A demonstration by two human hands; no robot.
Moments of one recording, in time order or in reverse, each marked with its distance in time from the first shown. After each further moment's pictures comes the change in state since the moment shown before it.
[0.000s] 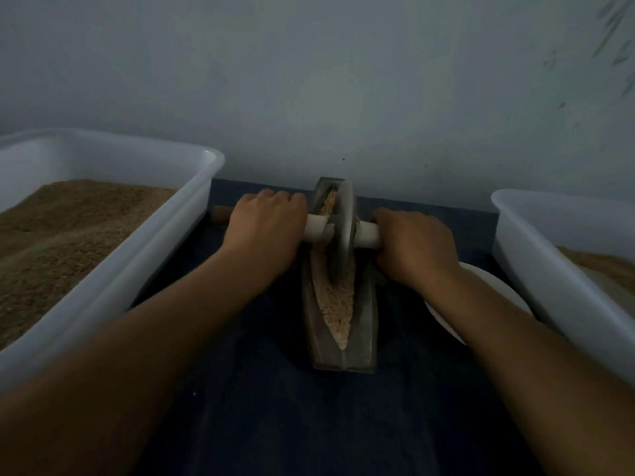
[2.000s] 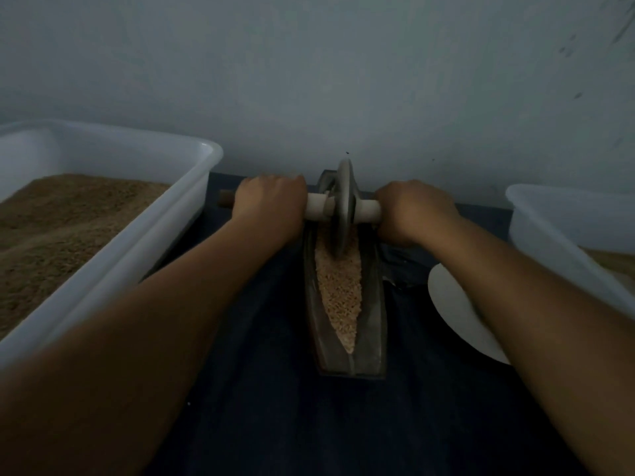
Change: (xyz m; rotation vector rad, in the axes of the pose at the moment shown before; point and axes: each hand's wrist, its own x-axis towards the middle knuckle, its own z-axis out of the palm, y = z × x) left_hand 0.042 -0.008 0.012 -0.032 -0.118 -0.106; right_hand 0.061 0.011 0.005 -0.004 -0.245 0.030
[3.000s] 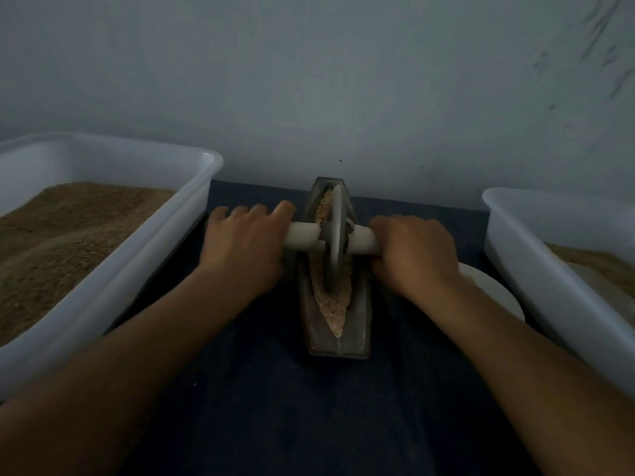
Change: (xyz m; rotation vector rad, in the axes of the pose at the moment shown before) left_hand -0.081 -0.005 -0.016 -0.010 0.026 0.023; right_hand -0.084 -0.012 0.004 -0.033 0.318 -0.072
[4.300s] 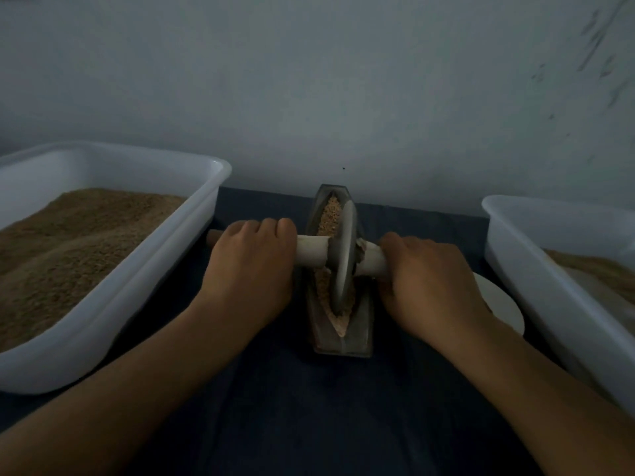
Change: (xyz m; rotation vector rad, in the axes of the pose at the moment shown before) left_hand -0.033 0.011 -0.008 0.088 0.218 0.074; right_hand -0.040 -0.009 -0.028 0.058 0.034 -0.028
